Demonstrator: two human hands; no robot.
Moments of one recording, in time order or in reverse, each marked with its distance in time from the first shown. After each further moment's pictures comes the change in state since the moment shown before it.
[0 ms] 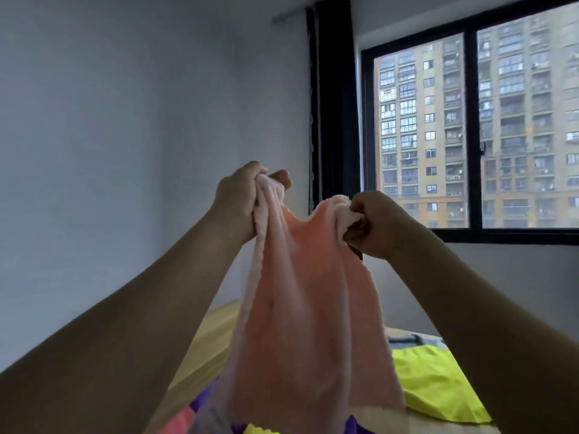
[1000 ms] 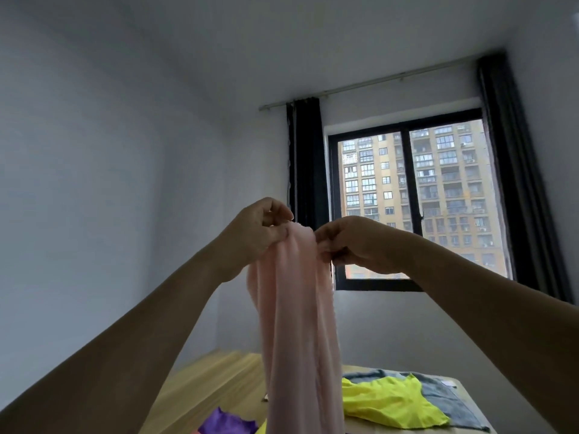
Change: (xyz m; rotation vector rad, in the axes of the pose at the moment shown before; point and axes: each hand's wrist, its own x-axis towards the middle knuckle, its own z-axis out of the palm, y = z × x) left_hand -0.186 0.130 -0.045 0.594 -0.380 0.519; right_hand -0.225 -0.053 0.078 -0.930 -0.267 -0.313
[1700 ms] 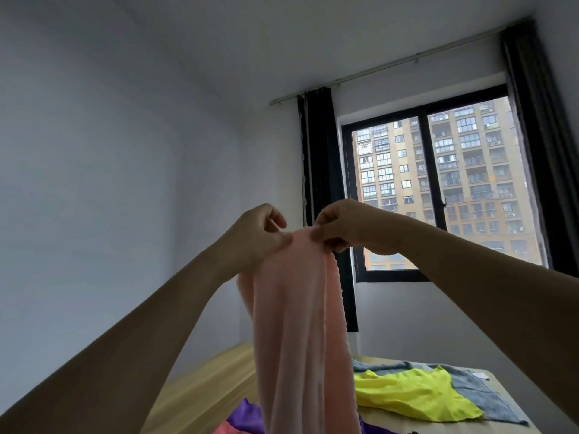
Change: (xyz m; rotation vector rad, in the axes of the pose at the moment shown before) left_hand -0.012 -0.009 -0.018 0.286 -0.003 -0.138; right_hand 0.030 -0.004 0.017 -0.267 0.029 -0.130
